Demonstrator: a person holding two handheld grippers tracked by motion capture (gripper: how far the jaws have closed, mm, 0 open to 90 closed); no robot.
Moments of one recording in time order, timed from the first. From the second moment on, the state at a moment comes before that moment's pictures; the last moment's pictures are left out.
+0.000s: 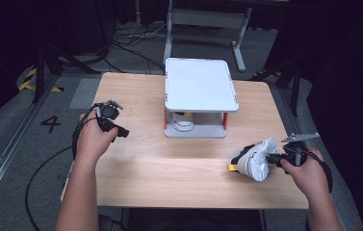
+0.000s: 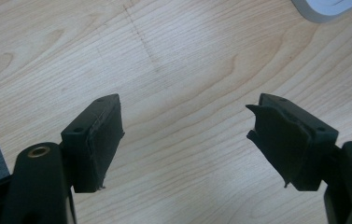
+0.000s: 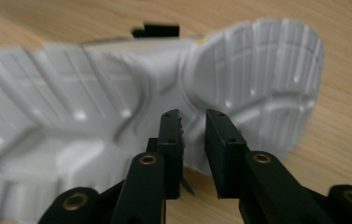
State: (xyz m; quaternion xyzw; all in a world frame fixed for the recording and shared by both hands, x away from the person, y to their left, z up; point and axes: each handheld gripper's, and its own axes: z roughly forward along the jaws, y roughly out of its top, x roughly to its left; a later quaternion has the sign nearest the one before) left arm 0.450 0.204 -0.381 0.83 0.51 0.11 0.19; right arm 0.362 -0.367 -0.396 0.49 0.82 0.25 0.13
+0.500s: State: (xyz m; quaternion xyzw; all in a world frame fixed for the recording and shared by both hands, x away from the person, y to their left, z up) left arm 0.460 0.194 -0.378 0.84 0.50 0.11 0.20; right arm 0.349 -0.379 -0.409 0.51 0.83 0.22 0.11
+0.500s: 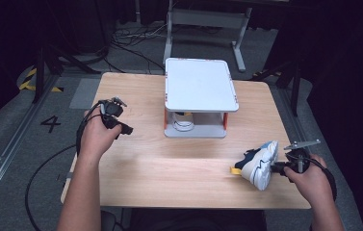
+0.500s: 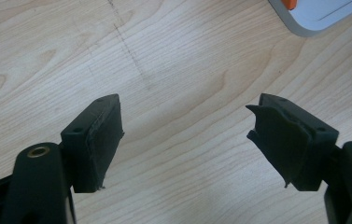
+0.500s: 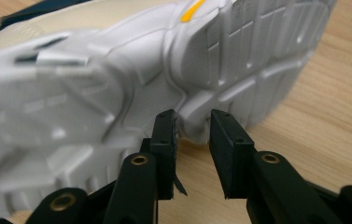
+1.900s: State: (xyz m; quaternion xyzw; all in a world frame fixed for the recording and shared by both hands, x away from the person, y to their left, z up) left arm 0.447 0.201 -0.385 0.83 0.51 0.10 0.18; right arm 0.379 -0.323 -0.363 0.44 0.84 0.27 0.14
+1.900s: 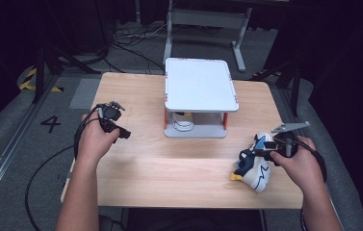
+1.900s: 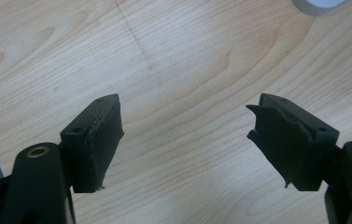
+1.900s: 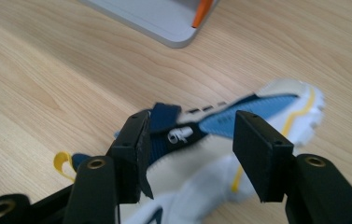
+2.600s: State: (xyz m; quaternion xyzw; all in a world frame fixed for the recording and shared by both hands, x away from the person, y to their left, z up) left arm 0.407 0.246 -0.385 0.80 0.56 0.11 0.19; right arm 0.438 -0.266 -0.401 0.41 0.90 0.13 0.08
